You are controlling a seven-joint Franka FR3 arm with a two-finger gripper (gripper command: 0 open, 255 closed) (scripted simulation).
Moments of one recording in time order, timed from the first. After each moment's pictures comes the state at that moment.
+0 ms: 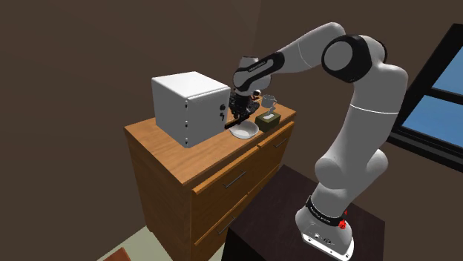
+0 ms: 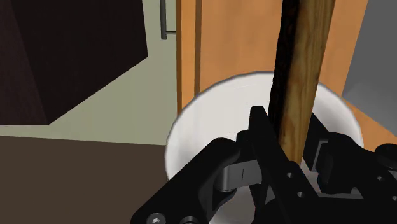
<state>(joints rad) -0.48 0.19 0.19 -2.06 0.00 2.23 1.31</state>
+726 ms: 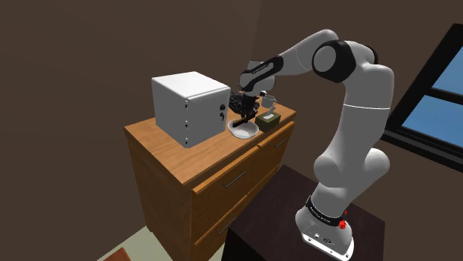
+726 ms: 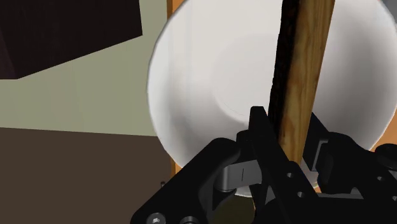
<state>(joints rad) -0.55 0.31 0.14 -1.96 -0.01 2.24 1.19</state>
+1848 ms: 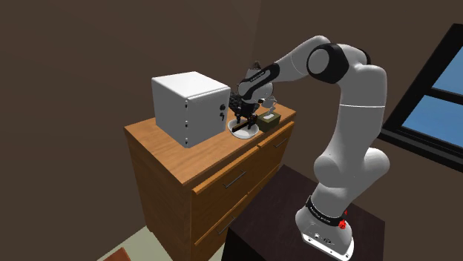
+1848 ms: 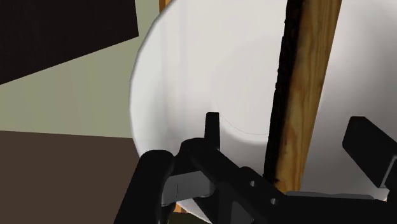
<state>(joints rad) -0.55 0.38 0.14 -1.98 -0.02 2.33 1.19</state>
